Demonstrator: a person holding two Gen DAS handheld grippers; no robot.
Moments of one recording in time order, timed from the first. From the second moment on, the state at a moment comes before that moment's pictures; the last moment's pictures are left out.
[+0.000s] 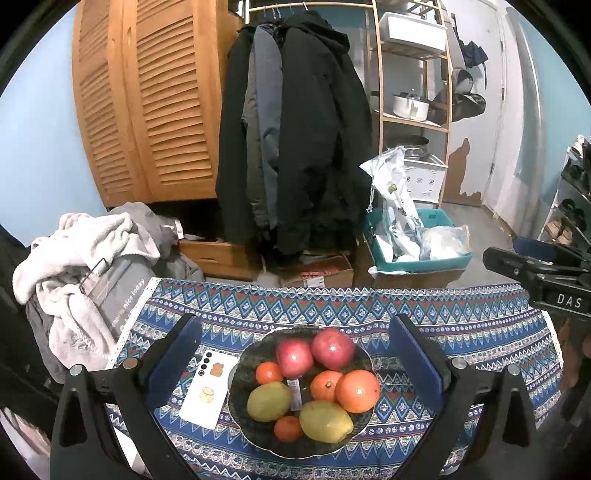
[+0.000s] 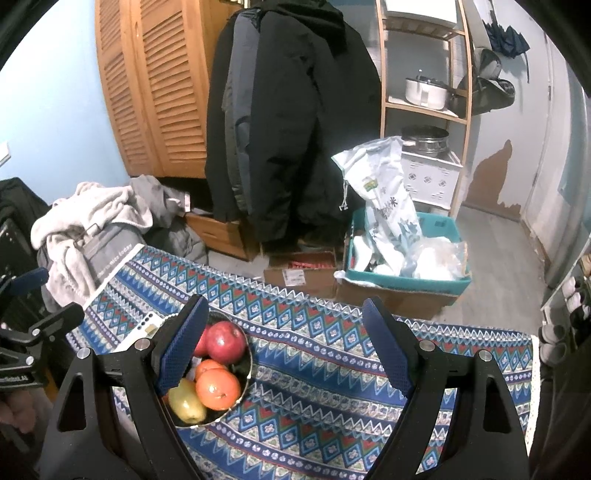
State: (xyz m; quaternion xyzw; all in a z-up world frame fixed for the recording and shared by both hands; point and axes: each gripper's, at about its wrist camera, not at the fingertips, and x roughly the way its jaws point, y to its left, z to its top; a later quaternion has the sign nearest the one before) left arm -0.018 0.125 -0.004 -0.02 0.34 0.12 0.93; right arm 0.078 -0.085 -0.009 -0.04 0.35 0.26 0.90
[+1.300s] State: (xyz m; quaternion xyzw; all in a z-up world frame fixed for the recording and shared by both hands) left arm -0.018 0.121 -0.003 -0.02 0.34 0.12 0.93; right arm 0.077 -0.086 -0.013 -0.05 0.35 0.26 0.90
